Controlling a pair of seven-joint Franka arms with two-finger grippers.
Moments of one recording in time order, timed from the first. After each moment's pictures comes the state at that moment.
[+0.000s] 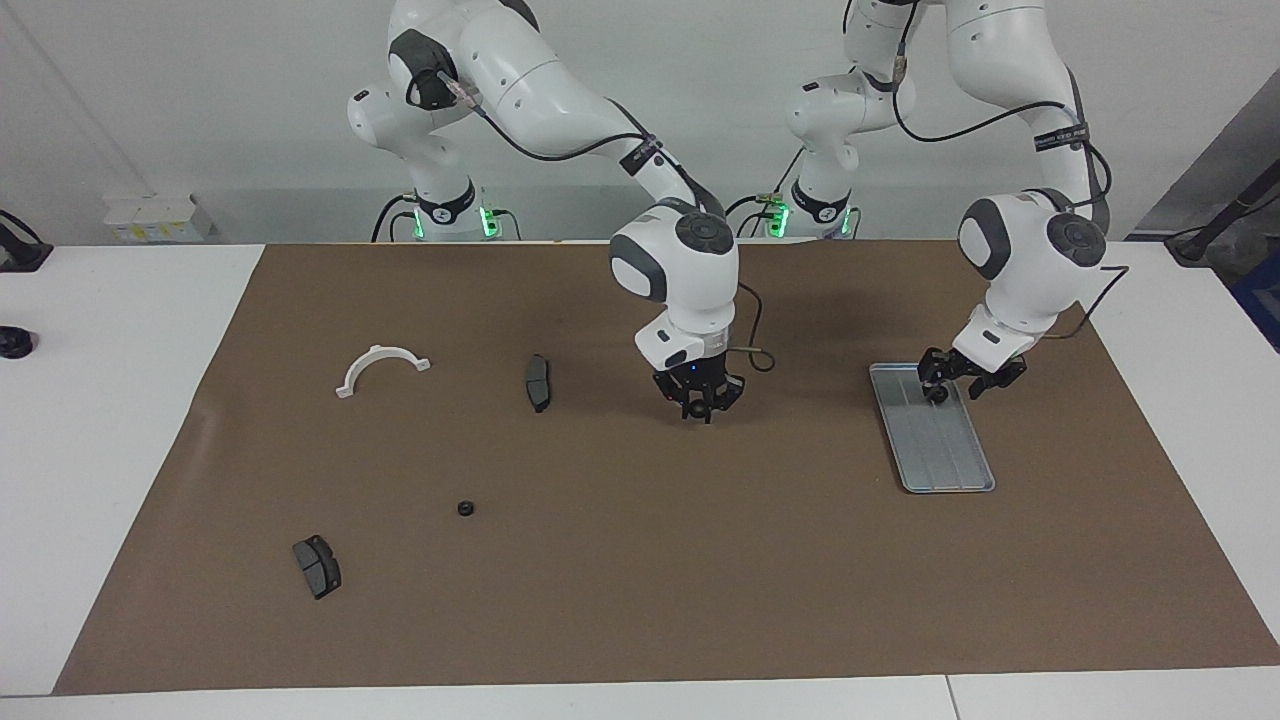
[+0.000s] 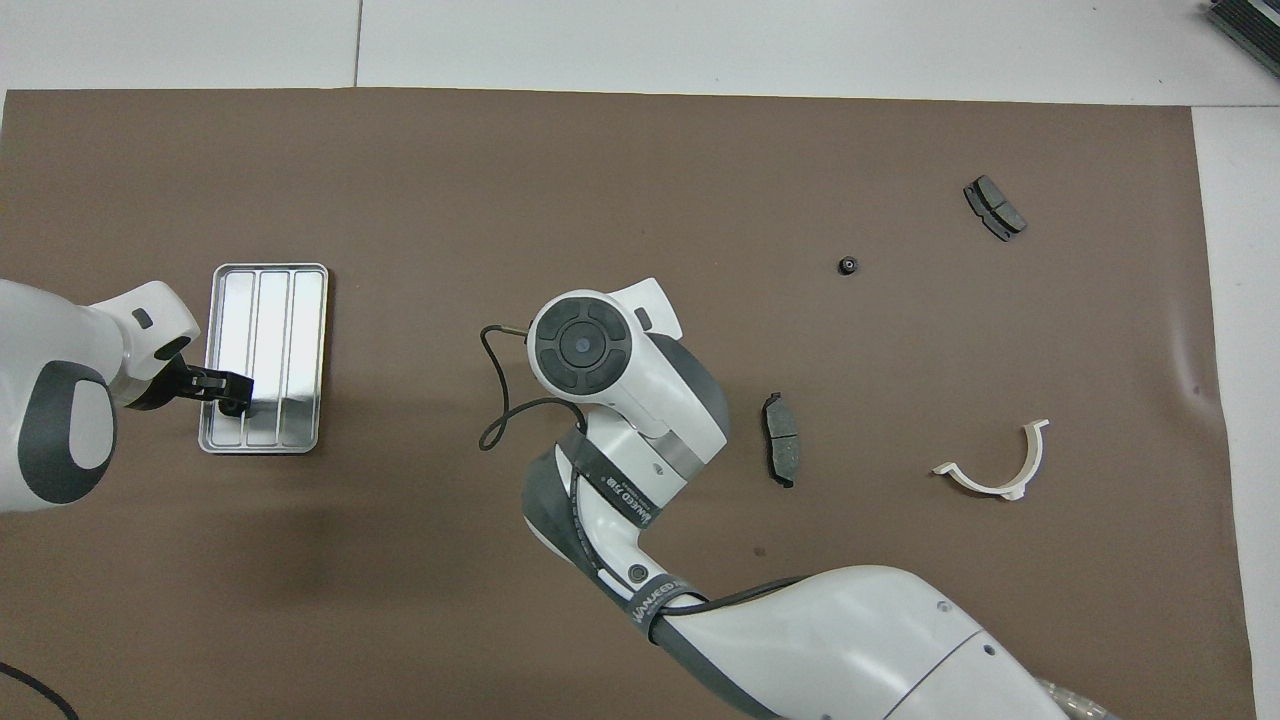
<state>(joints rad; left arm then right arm) 0.12 0.13 -0.10 -2.11 0.01 2.28 0.16 0.65 0.63 0.08 -1.48 -0.15 2.26 1.12</state>
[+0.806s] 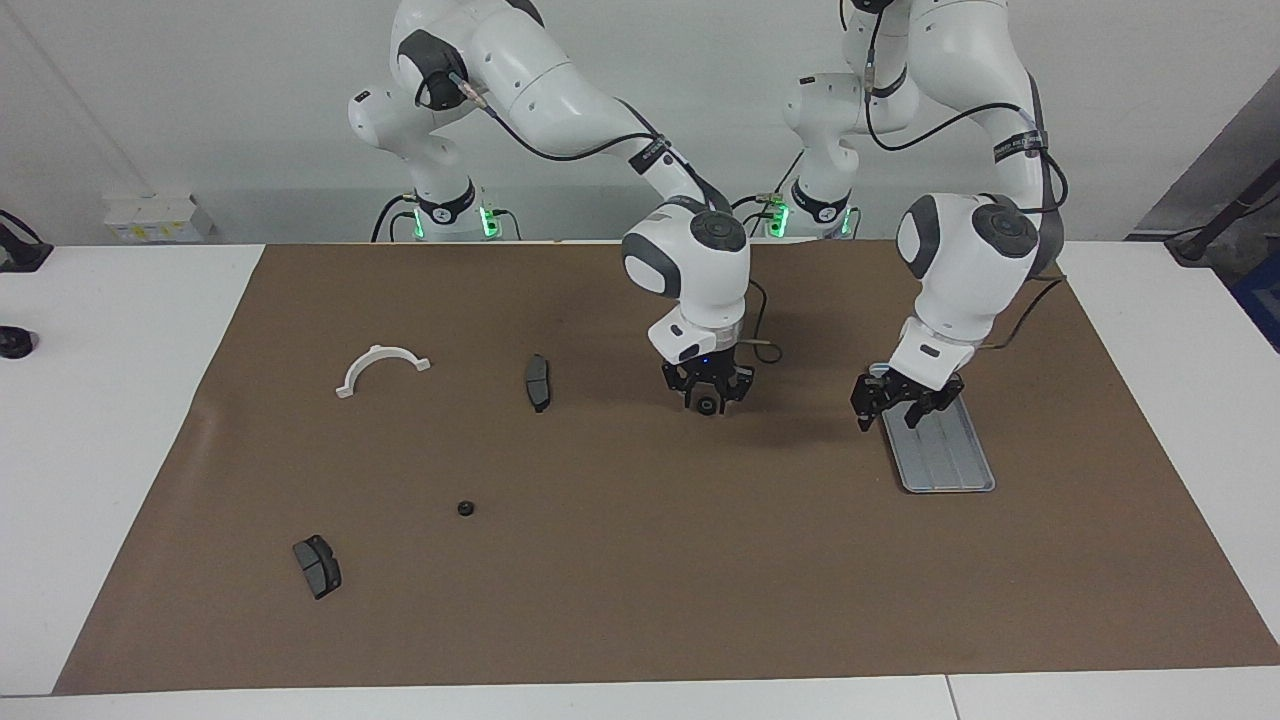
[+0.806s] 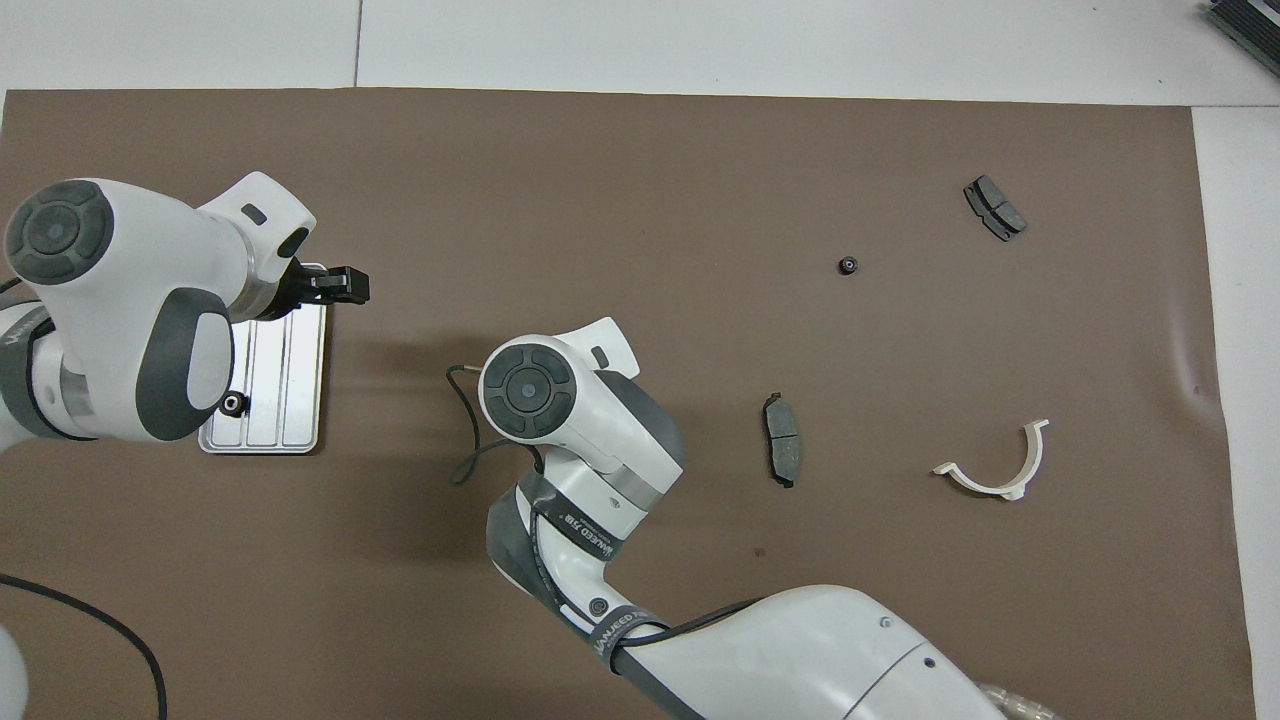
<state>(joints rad) -0.07 0.21 -0.10 -1.92 -0.04 2.28 -0.17 0.67 0.63 0.08 -1.51 -0.15 2.26 1.12</state>
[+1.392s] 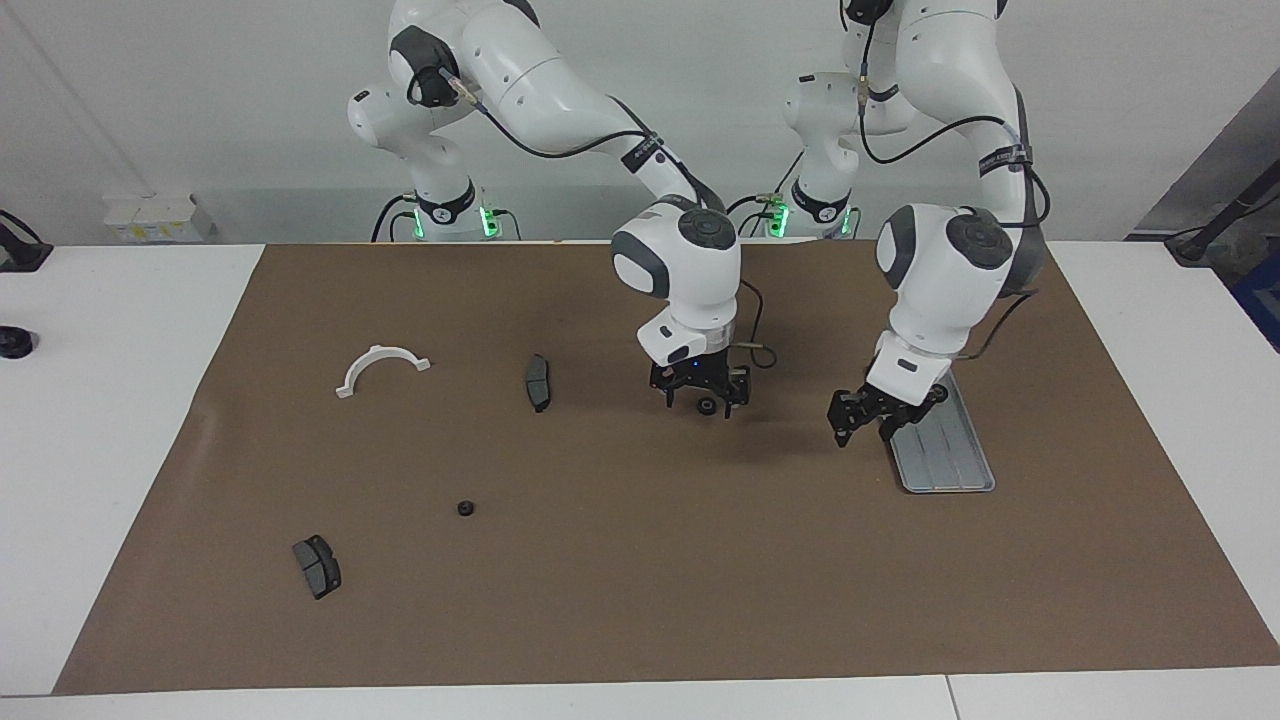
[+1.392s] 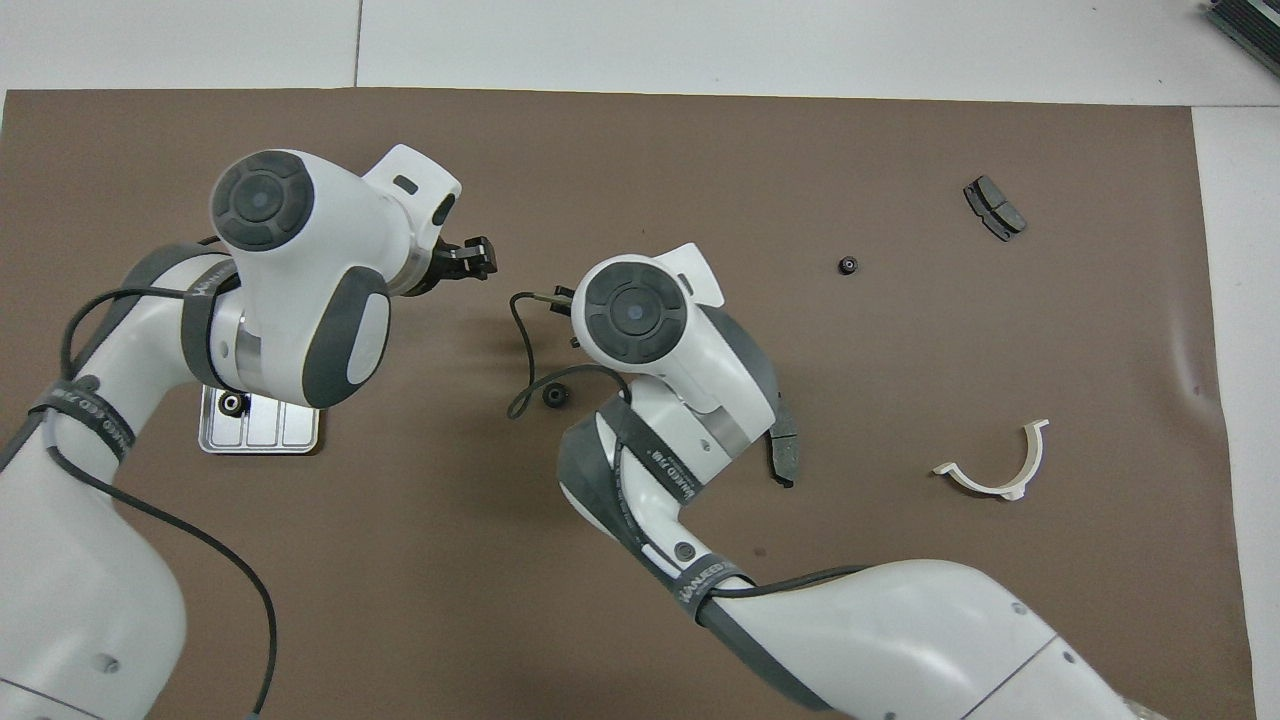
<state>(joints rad) -0.28 0.36 -0.10 -1.75 -0.05 2.28 -0.43 0.52 0.52 0.07 -1.54 -0.15 2.25 0.97</state>
